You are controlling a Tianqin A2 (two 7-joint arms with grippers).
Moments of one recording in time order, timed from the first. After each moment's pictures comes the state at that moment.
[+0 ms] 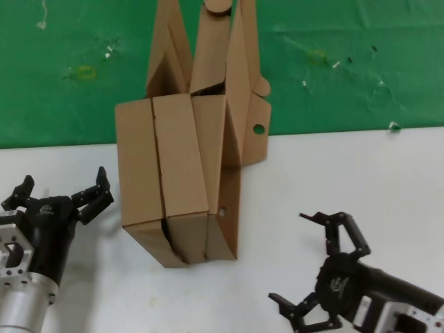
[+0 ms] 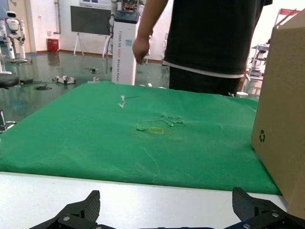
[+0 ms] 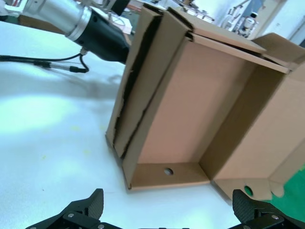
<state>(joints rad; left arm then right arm) -0.15 -0.01 1.32 -1.29 -2.06 0.33 0.42 -0.26 0.62 -1.65 1.99 1.48 -0.49 -0.15</state>
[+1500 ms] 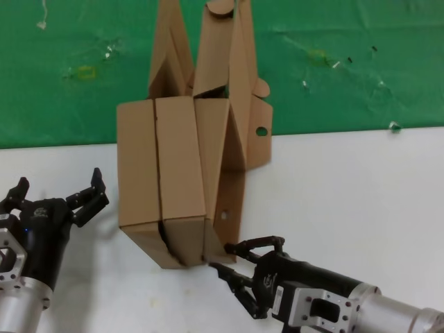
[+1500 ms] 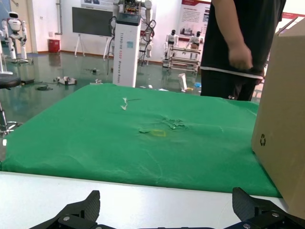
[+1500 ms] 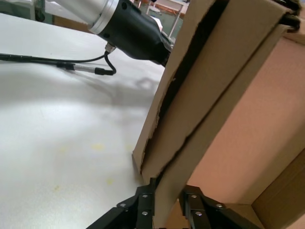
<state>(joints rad) -0.13 -0.01 1.30 -1.33 -2.04 0.35 0.38 0.02 0.44 -1.90 1.88 1.07 -0.63 0.10</state>
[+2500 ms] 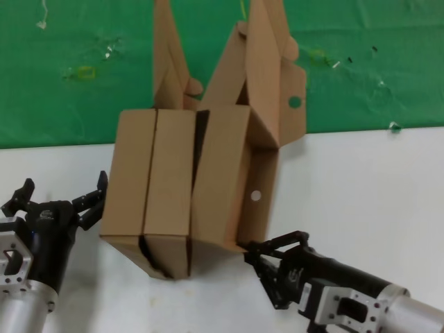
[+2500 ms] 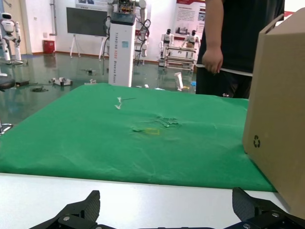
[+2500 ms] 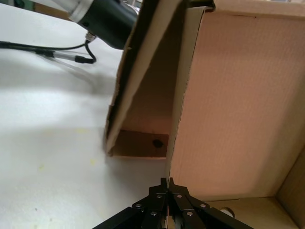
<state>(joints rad) -0.11 0.00 1.31 -1.34 -2.04 0.35 0.40 -0.06 0.49 -1.82 1.92 1.09 -0.58 0.10</state>
